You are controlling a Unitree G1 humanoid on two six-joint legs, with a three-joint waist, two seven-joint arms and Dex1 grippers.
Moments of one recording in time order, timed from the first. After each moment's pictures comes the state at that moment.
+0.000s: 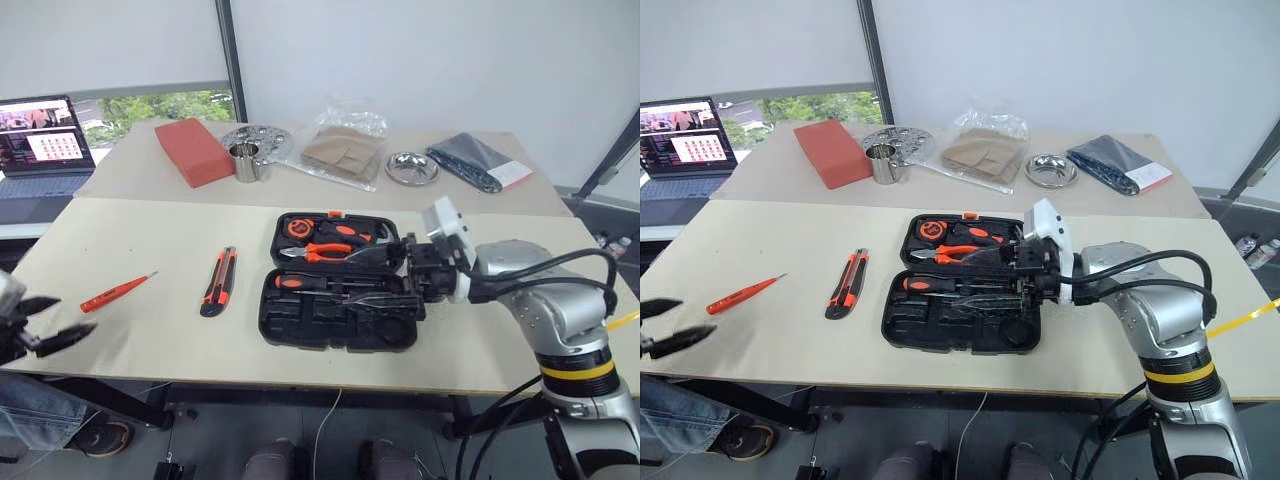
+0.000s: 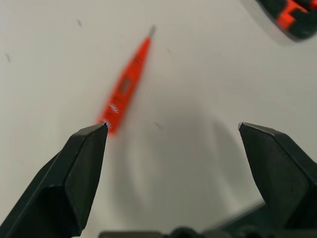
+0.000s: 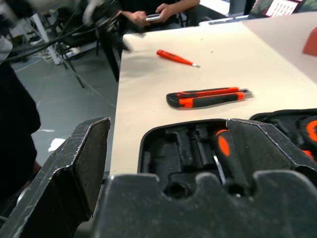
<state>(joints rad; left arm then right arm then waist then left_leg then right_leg) -0.13 1.12 0.48 0.42 -0.25 0.28 -1.18 -0.61 -0.65 0.05 -0.32 0.63 0.73 1.17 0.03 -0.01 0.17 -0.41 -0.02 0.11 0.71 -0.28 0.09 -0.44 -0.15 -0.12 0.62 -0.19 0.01</state>
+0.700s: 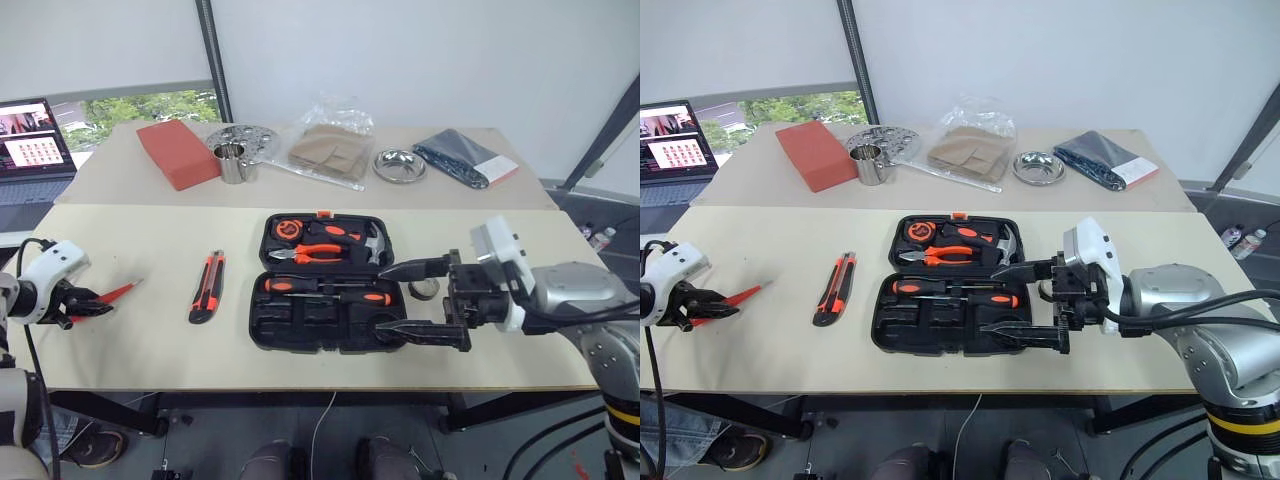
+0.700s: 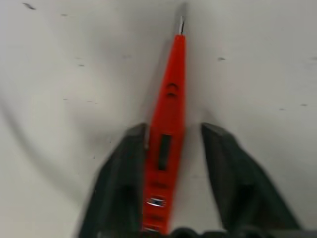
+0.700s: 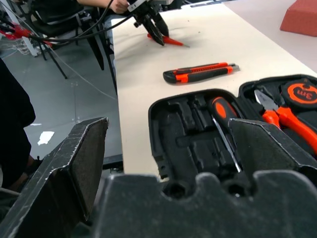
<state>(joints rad) -0.85 1.06 -0.04 1.19 0.15 0.11 -1.30 -0.39 -0.85 -0.14 -0.55 0.81 0.80 1.05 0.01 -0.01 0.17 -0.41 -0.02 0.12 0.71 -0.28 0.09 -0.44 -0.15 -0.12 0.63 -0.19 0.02</state>
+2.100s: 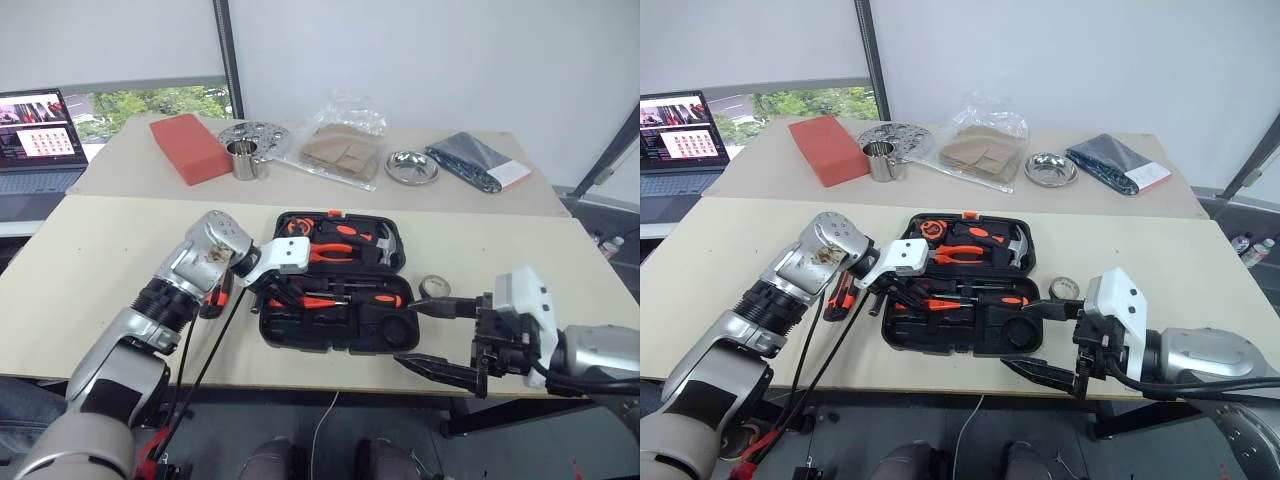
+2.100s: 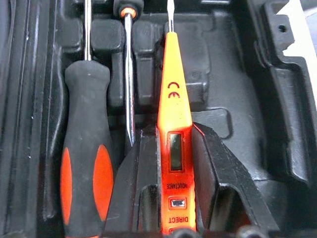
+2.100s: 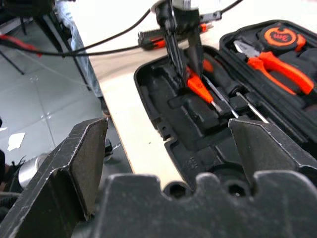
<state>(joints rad) -0.96 0.57 -0.48 0.37 0.04 0.39 -1.51 0.00 -0.90 -0.35 -0.78 0.93 0.81 0.79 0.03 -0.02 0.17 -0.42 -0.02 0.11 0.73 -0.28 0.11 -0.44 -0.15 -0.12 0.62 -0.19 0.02</state>
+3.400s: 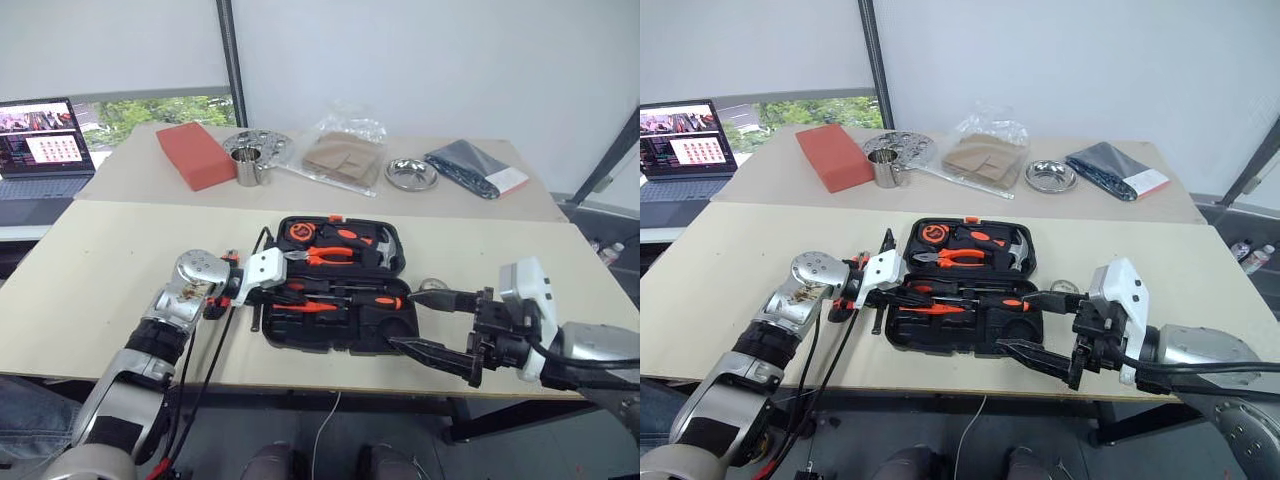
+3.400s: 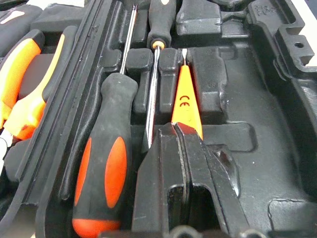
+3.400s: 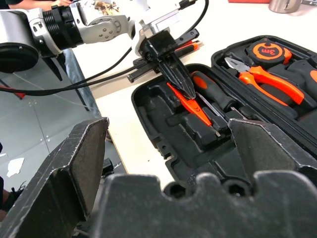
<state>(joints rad) -0.72 0.55 -0.25 0.47 -0.11 0.03 -1.37 -0.04 -0.89 -0.31 -0.74 1.01 0.80 0.70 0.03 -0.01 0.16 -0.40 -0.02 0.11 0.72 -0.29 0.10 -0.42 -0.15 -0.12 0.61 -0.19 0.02</state>
